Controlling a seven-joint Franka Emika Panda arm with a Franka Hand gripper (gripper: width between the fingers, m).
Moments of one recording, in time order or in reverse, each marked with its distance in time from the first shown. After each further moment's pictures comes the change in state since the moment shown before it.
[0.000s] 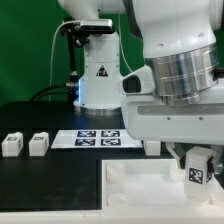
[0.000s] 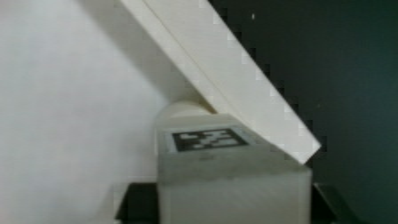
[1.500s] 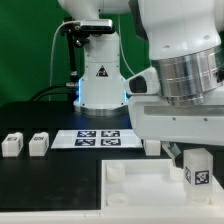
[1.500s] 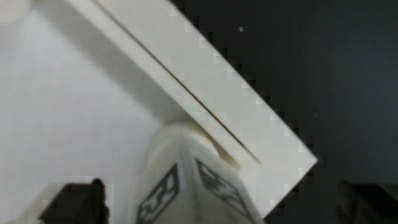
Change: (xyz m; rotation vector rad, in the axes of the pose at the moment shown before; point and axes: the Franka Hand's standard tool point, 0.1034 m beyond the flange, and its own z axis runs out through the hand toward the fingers) arm -0.009 -0.005 0.004 0.004 0.001 -0.108
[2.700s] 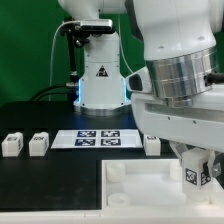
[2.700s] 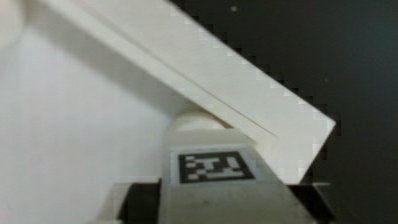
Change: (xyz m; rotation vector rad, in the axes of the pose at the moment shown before) arm 0.004 0.005 0.000 0.005 -0.008 0.503
